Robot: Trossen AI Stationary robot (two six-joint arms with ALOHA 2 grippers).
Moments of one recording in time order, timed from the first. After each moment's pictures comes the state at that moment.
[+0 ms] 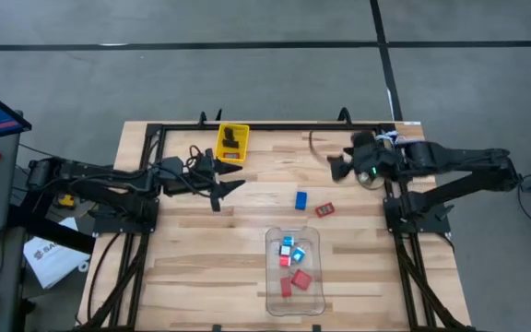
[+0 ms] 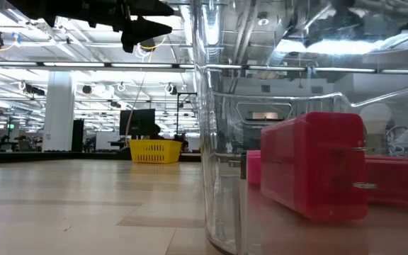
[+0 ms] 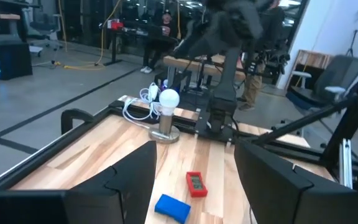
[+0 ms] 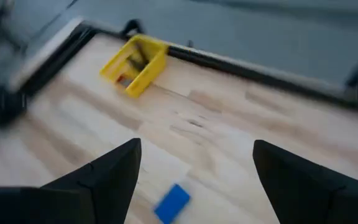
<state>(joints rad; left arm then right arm) 0.03 1.04 0.56 0.45 -0.19 -0.17 0.04 1.07 1.18 -0.95 0.63 0.88</state>
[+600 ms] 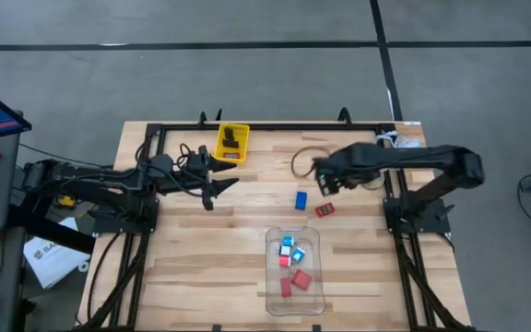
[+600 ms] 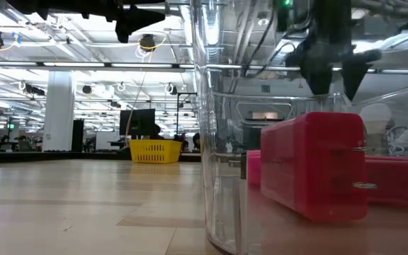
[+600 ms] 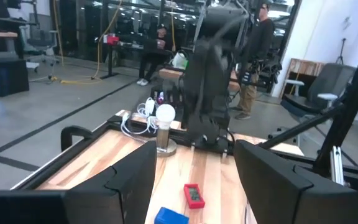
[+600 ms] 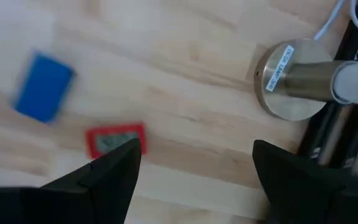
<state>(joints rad) 0.03 0.95 0.56 0.41 -0.17 -0.14 -0.12 1.46 1.19 -1.34 0.23 1.12</state>
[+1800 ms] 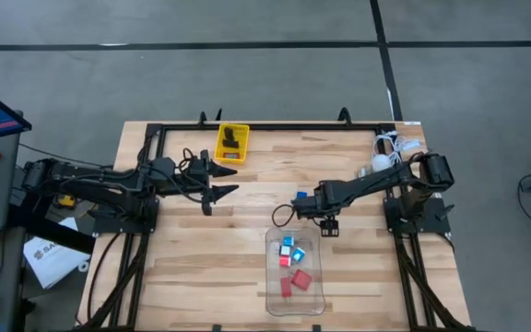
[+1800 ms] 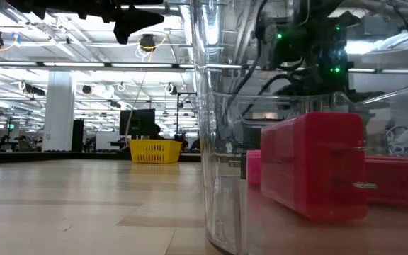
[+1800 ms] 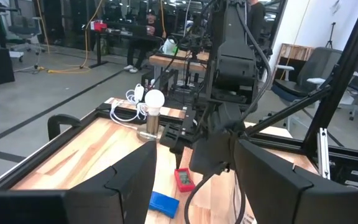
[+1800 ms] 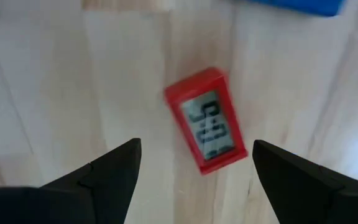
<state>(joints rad) 0.00 0.94 0.56 0.36 -0.15 -0.14 0.10 1.74 1.06 -0.99 0.17 0.09</state>
